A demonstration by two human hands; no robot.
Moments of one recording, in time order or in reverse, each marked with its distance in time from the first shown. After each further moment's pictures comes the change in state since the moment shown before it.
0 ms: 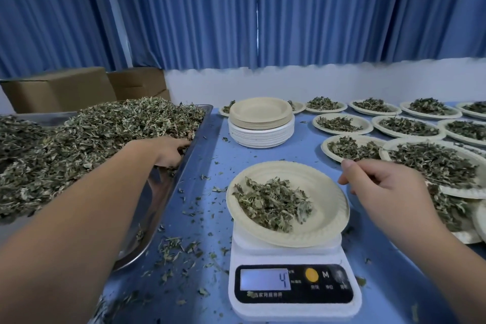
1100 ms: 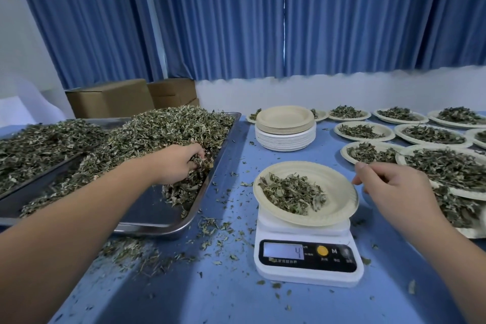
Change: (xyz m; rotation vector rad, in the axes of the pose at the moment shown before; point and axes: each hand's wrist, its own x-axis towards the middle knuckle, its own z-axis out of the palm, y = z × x) left_hand -0.114 -0.015 0.014 0.111 0.227 0.155; right_hand -0.007 -0.008 -0.008 -0.006 -0.056 0.081
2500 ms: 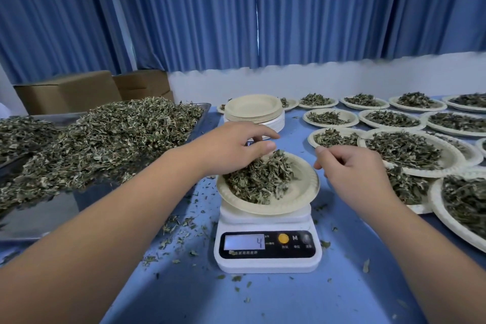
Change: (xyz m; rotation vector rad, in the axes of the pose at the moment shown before) left_hand -0.009 0.165 0.002 -0.233 0.142 0.483; right_hand 0.005 0.008 0.000 0.019 -0.013 -0.010
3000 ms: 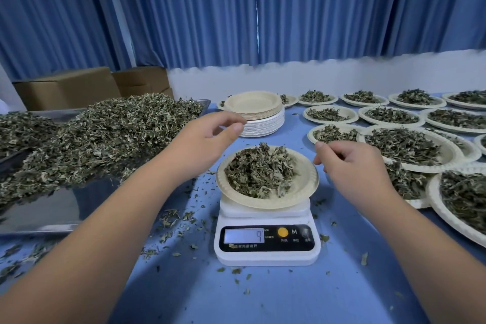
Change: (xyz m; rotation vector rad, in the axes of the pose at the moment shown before) left_hand -0.033 -0.017 -0.001 -0.273 0.320 -0.106; right_hand -0.002 -0.004 -0.002 -0.004 -0.006 0.011
